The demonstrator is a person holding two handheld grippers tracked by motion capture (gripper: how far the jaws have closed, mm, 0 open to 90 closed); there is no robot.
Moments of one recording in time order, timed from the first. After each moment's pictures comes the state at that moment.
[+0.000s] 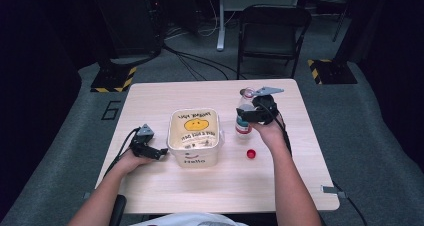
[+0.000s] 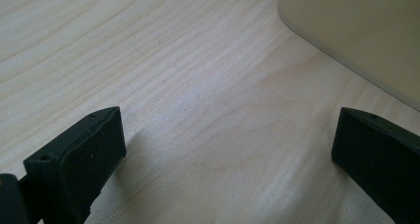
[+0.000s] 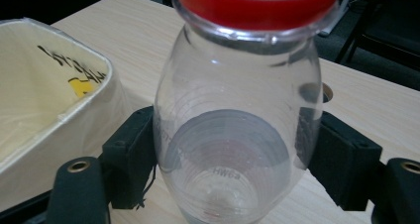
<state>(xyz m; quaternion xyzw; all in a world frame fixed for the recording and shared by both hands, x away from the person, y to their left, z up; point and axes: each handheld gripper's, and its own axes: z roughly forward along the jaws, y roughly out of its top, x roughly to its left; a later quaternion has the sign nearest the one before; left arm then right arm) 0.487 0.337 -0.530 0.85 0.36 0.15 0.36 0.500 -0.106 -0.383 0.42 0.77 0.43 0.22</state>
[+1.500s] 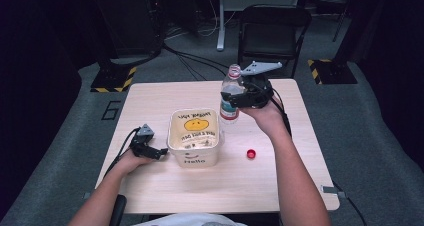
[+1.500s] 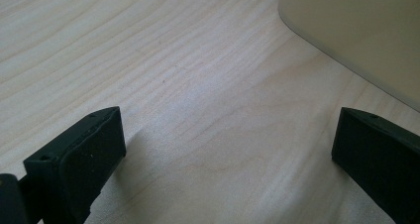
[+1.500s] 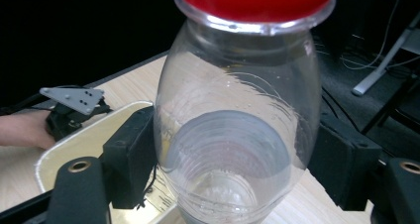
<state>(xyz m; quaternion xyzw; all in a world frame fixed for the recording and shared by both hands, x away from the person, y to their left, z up) 0.487 0.336 -0.530 0.85 0.36 0.15 0.36 0.468 -0.071 -0.274 0.32 0.79 0.48 0.21</state>
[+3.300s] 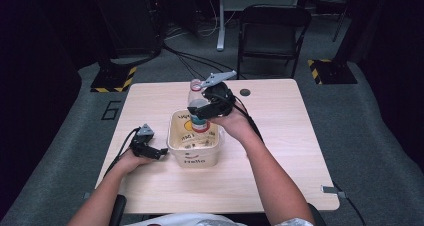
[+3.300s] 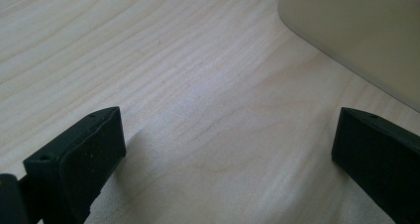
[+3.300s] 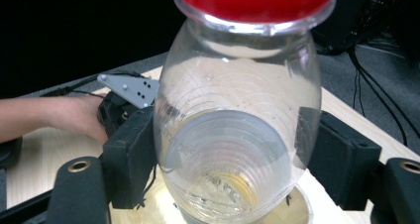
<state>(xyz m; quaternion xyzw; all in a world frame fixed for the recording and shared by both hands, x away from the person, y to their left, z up) 0.488 0.336 -0.530 0.85 0.36 0.15 0.36 0.475 0.015 -0.306 0.25 0.84 0.47 0.14</state>
